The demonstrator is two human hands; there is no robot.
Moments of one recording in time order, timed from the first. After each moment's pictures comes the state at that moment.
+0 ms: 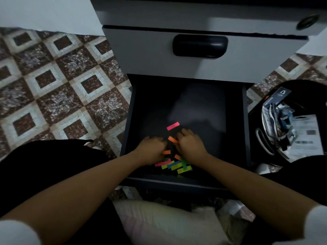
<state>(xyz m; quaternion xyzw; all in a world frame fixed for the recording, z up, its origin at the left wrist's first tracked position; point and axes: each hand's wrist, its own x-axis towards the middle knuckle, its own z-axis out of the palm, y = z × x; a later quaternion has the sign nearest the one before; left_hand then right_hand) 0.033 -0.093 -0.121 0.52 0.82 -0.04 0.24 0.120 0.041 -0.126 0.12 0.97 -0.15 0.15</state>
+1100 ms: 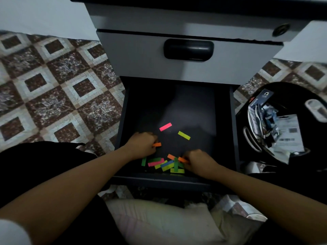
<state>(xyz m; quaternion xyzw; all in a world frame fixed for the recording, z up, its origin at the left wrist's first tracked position) 0.018 -0.090 -0.108 0.48 0.84 -0.02 0.27 0.177 0.059 -0.110 0.13 0.92 -0.22 0.28</state>
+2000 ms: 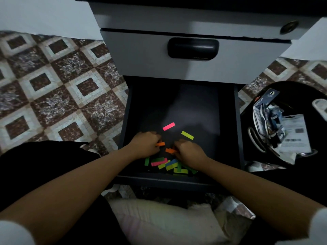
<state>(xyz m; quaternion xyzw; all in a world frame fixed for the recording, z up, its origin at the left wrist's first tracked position) 0.019 -0.090 -0.107 0.47 0.84 -0.01 0.26 0.140 0.043 -0.126 0.10 0.95 -0.22 0.19</state>
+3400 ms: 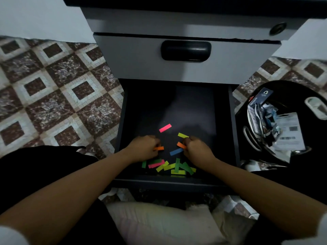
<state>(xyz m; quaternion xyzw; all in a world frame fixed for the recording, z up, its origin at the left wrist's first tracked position) 0.019 -0.088 -0.109 0.49 0.81 -0.01 0.31 0.153 0.065 -0.118 0.19 0.94 -0.19 0.19</state>
